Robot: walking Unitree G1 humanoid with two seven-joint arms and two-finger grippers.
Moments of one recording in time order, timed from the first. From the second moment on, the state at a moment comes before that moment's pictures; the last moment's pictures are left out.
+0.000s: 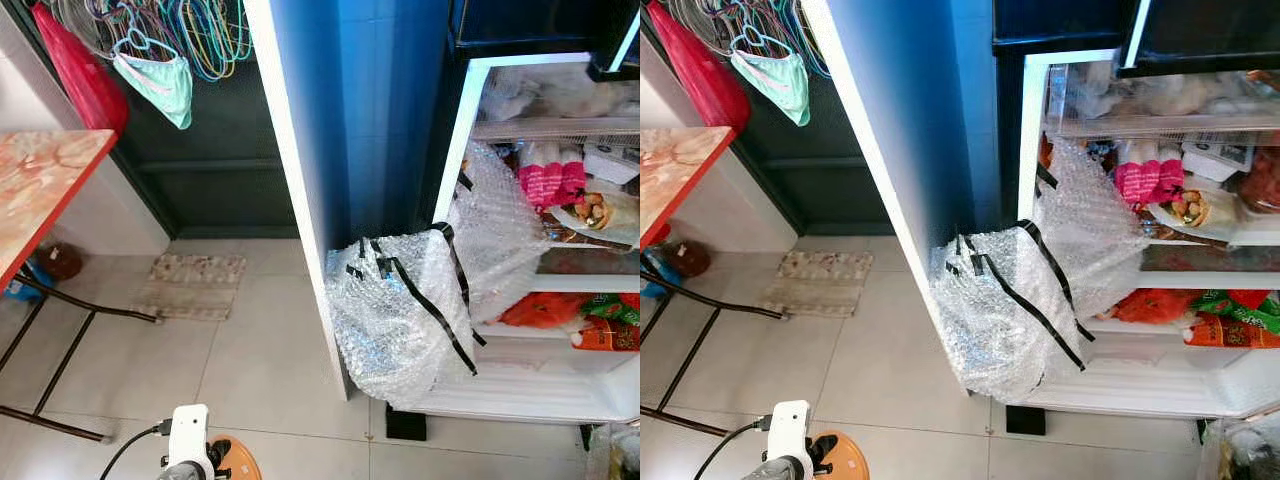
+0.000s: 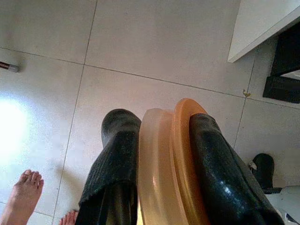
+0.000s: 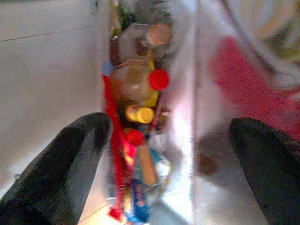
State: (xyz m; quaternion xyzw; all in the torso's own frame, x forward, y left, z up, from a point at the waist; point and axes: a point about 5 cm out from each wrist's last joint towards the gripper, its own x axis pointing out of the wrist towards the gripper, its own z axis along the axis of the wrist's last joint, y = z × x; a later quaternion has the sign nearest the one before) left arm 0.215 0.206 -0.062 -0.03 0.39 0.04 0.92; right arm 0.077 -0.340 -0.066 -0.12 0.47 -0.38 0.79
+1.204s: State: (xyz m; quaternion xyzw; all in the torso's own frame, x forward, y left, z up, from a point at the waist) left arm 0.220 0.195 -0.061 -0.01 0.39 0.01 0.92; right arm 0.115 -0.244 -0.099 0.02 0.50 -0.19 0.84
